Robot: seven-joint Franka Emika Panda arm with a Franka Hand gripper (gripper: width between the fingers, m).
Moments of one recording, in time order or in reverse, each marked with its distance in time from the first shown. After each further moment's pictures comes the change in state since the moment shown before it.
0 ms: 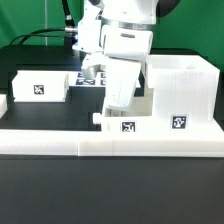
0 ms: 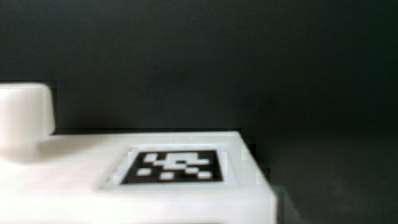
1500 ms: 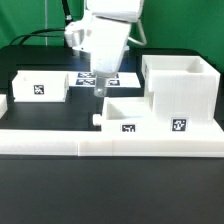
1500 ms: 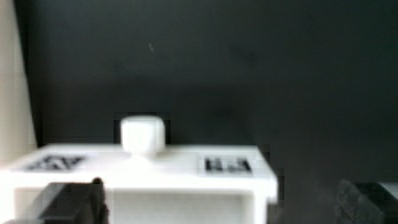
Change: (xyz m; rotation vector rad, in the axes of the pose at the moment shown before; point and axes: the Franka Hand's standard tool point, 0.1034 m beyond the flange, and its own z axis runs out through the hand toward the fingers) arm -0.046 0.020 -0.051 0.004 -0.043 -0.060
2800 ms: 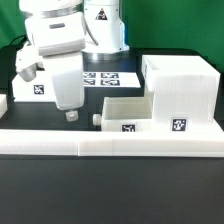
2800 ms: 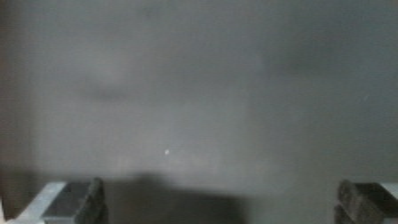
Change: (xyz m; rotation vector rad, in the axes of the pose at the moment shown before) arm -0.043 0.012 0.038 0.098 0.275 -0.205
